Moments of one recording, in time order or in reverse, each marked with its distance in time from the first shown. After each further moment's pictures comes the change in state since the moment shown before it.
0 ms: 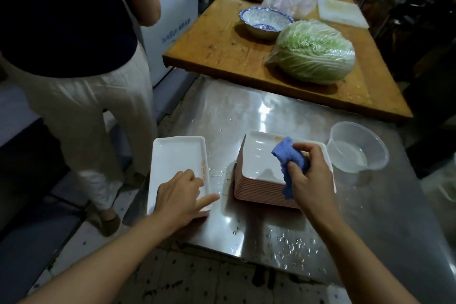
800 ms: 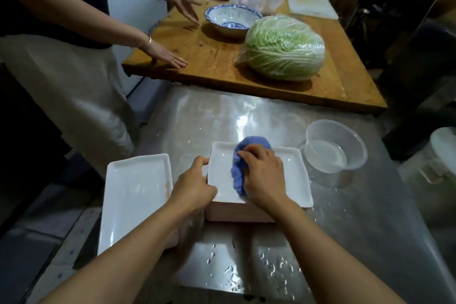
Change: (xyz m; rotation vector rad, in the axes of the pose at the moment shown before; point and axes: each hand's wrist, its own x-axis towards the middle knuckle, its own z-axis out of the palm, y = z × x) left_hand 0.089 0.085 -0.011 -0.674 -0.226 -0.278; right_hand 0.064 0.055 0.038 -0.630 -0.255 -0.258
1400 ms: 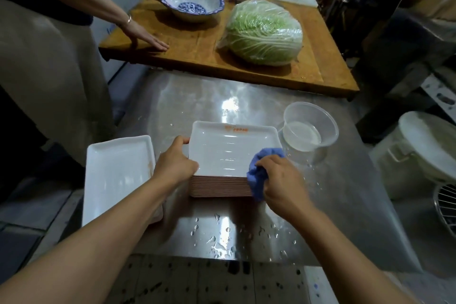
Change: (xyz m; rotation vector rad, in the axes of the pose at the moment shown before) left_hand -0.010 0.001 0.002 -0.137 0.049 -0.053; right_hand -0.077 0.025 -0.051 0.101 -0.150 0.121
